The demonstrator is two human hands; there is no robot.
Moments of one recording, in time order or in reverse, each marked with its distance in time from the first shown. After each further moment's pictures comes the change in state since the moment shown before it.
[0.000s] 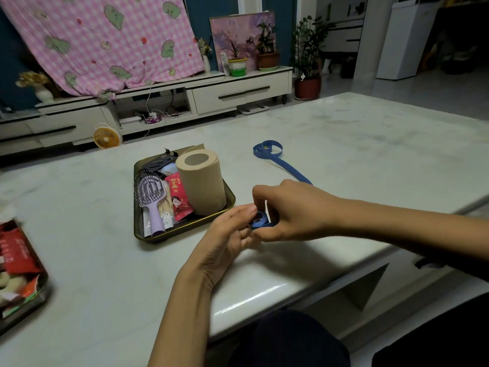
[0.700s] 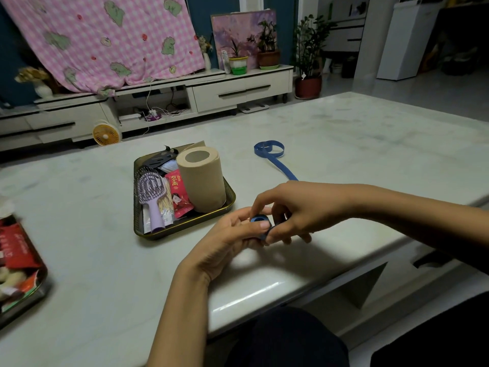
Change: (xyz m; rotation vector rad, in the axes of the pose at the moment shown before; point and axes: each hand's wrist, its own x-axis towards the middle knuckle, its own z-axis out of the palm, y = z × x) left_hand -0.002 0.000 -0.002 0.190 -0.151 0.003; right_hand 0.003 0.011 -0.012 0.364 -0.355 0.006
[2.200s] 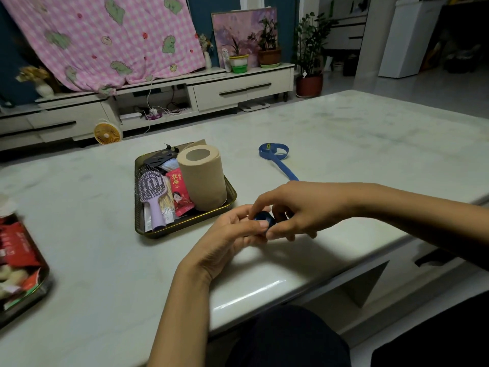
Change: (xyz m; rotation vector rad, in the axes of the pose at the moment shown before) left_hand 0.000 0.001 0.000 -0.095 0.037 -0.027; right_hand 0.000 0.003 0.000 -0.045 -0.008 -0.014
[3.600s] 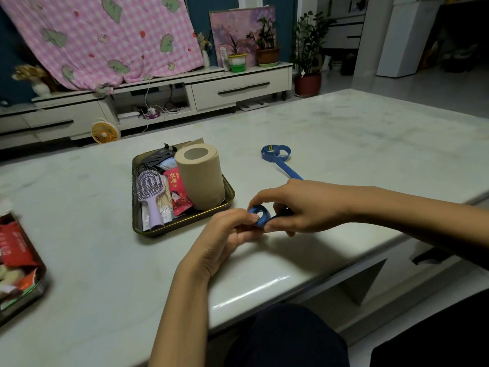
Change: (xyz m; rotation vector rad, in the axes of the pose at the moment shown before) left_hand 0.003 -0.002 0.001 -0.095 0.184 -0.015; right_hand 0.000 0.008 0.007 -0.219 0.132 -0.048
